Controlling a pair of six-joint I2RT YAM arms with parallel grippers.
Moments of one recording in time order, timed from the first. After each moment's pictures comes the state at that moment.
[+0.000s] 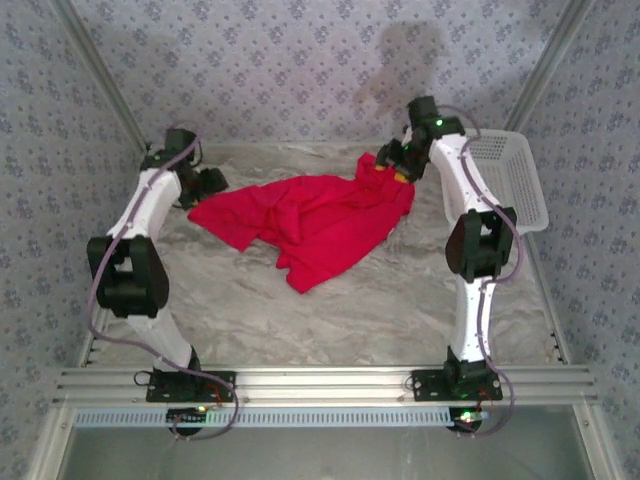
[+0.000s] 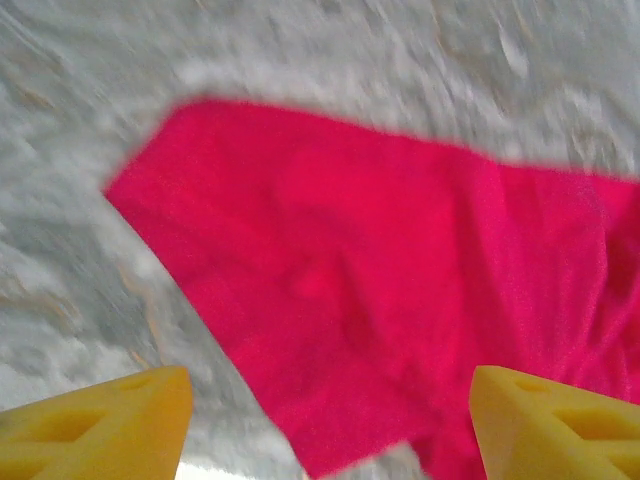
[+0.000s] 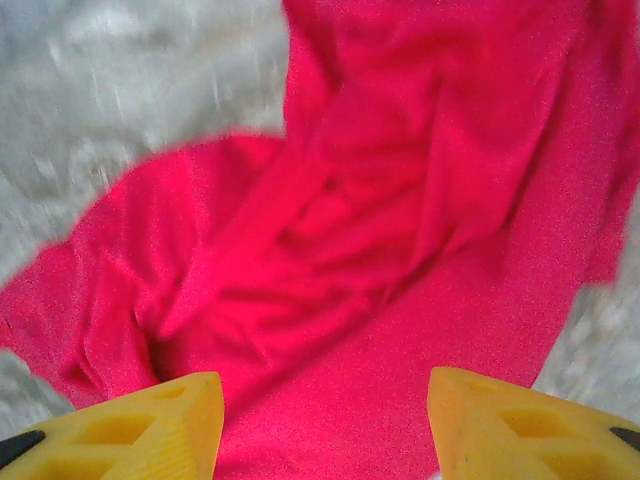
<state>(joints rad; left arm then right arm) -0.07 1.75 1.52 -0.84 0.05 -0.50 0.20 2.11 2.09 -1.11 -0.28 0.51</state>
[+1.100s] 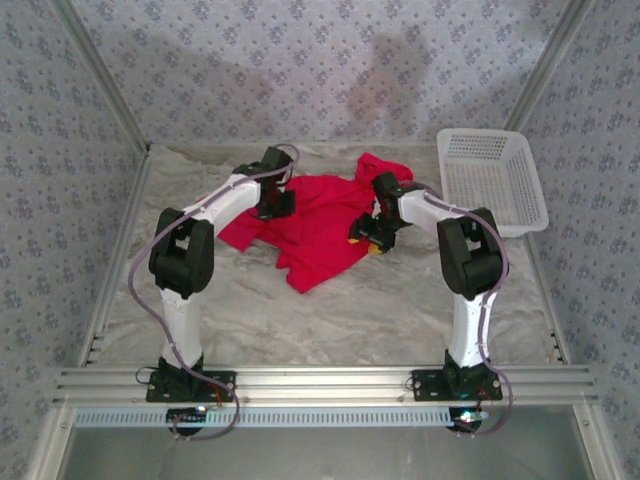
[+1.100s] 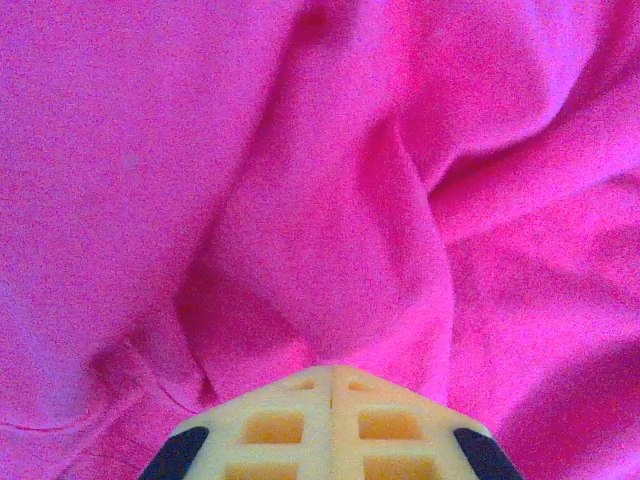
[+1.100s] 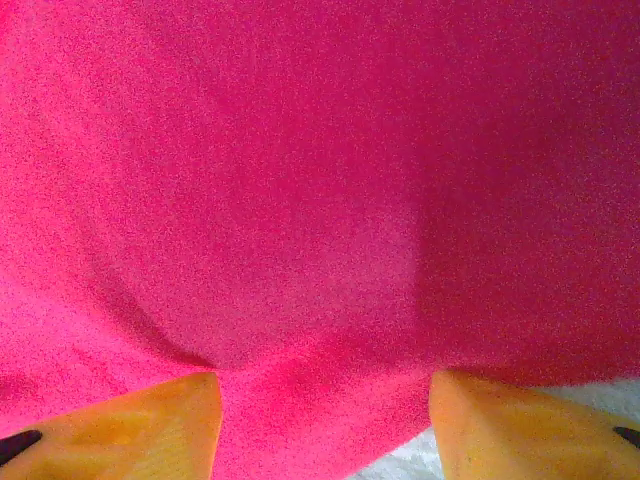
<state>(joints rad) -0.44 2.06 1.69 -0.79 0.02 -0.48 0.35 2.02 1.40 -0.70 -0.38 0.61</state>
